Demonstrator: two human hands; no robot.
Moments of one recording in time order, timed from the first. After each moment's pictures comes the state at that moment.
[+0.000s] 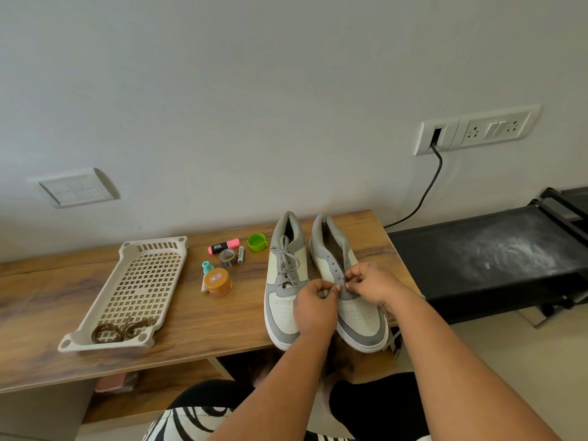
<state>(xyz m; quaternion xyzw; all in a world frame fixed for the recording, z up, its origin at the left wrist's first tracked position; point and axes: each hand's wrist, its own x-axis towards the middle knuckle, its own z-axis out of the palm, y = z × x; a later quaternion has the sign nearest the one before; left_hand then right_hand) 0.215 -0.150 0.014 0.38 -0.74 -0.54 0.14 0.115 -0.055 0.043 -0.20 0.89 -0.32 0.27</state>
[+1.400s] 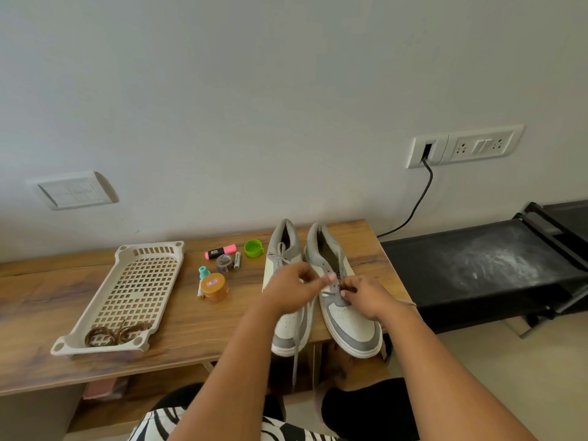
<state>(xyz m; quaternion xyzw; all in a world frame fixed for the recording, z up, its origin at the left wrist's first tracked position) 0.226 -0.213 0.079 0.17 -0.87 -0.47 -0.01 0.119 -0.053 0.027 -0.21 0.89 -0.31 0.26</state>
